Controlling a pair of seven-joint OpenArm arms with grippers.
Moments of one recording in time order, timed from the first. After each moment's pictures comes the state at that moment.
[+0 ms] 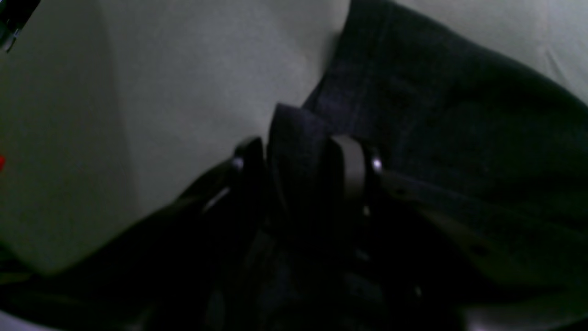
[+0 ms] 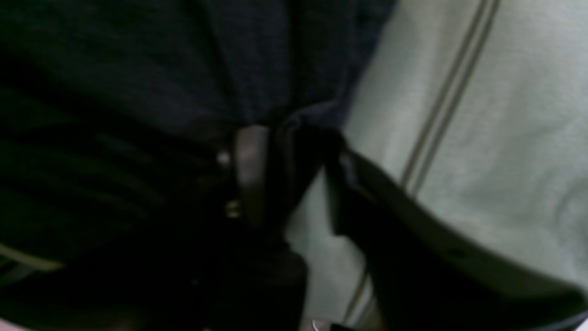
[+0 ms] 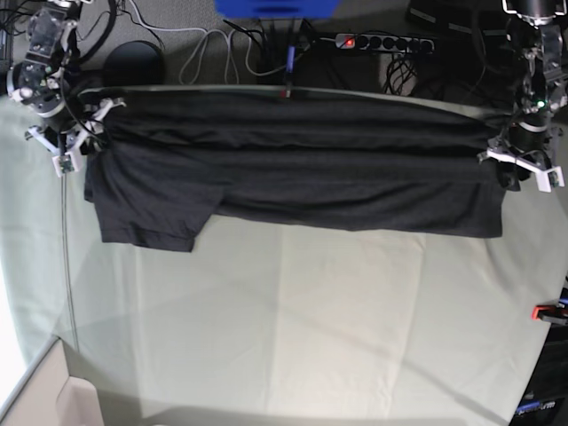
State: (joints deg) left arm 15.4 -23.0 -14.4 70.9 -29.5 -5.5 9.8; right arm -17.7 6.7 32.9 84.5 -9.9 40.0 -25.0
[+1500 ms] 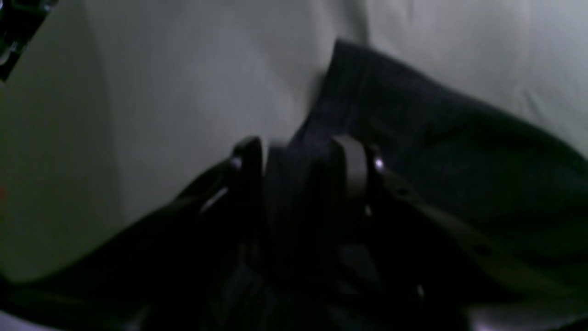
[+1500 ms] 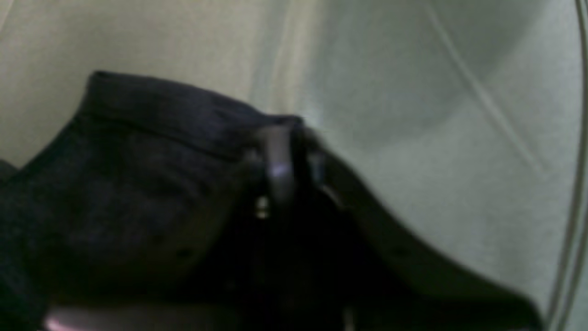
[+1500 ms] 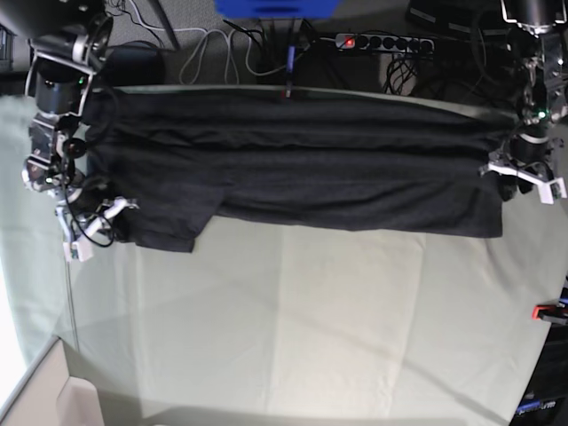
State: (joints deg) left arm 13.1 -22.7 -14.4 71.5 -29.8 -5.1 9.9; right arm 10.5 13.0 24.3 47.3 -0.4 39.0 -14.8
